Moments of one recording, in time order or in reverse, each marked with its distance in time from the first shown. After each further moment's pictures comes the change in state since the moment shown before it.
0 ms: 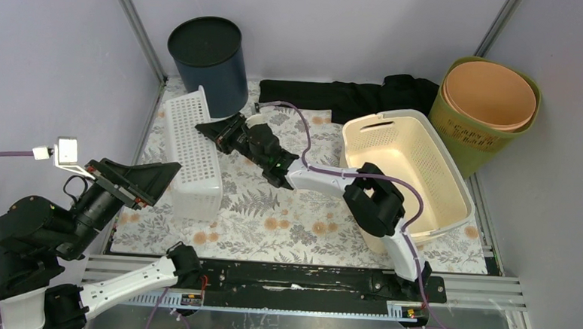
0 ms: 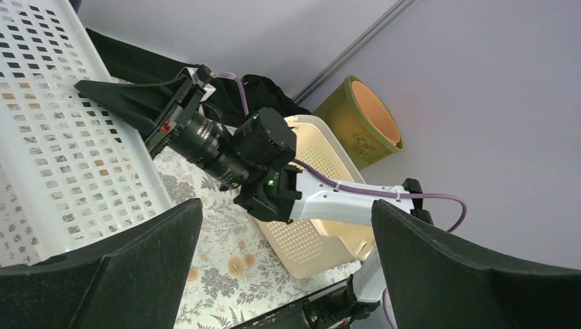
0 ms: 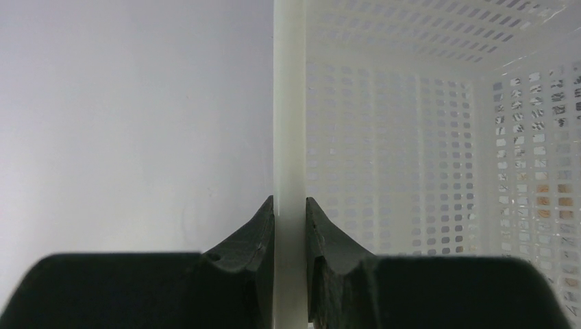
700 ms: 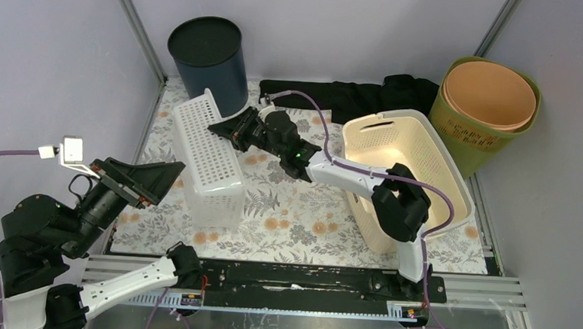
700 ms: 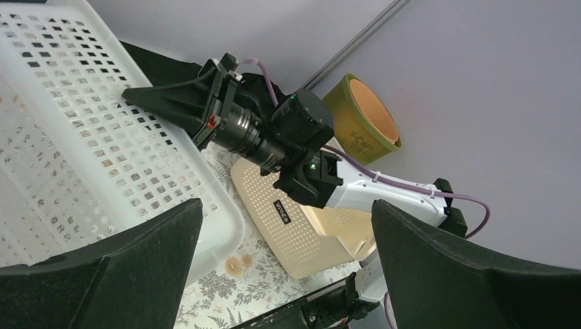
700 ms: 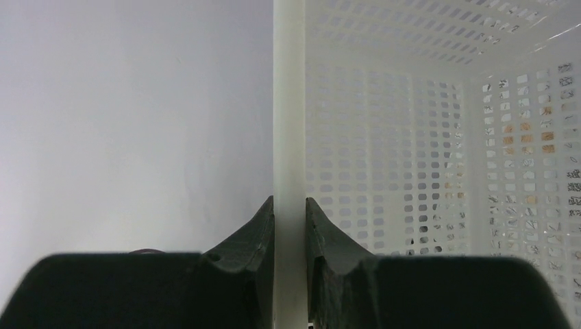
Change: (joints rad) left arm 0.000 0.000 -0.029 0.029 0.010 -0.003; right arm -0.070 -0.183 -0.085 -0.195 -0.195 -0.017
